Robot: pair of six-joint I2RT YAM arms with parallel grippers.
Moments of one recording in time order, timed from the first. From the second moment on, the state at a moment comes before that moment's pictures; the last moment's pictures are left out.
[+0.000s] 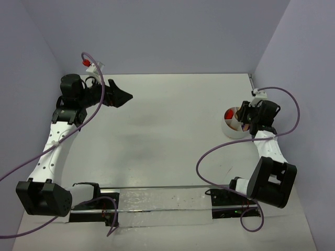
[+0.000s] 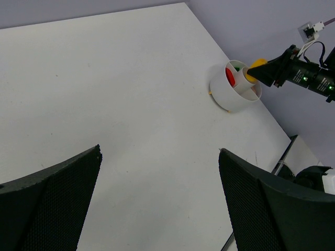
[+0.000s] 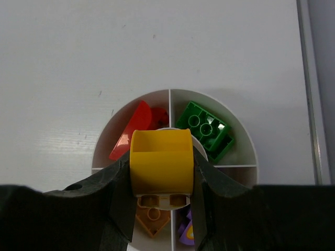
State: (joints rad) left arm -0.11 1.21 1.19 -0.25 0.72 -0.29; right arm -0.36 1.24 0.71 0.04 -0.37 -0.09
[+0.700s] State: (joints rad) left arm -0.11 1.21 1.19 -0.24 0.71 -0.29; right arm -0.36 1.24 0.71 0.07 -0.36 -0.10
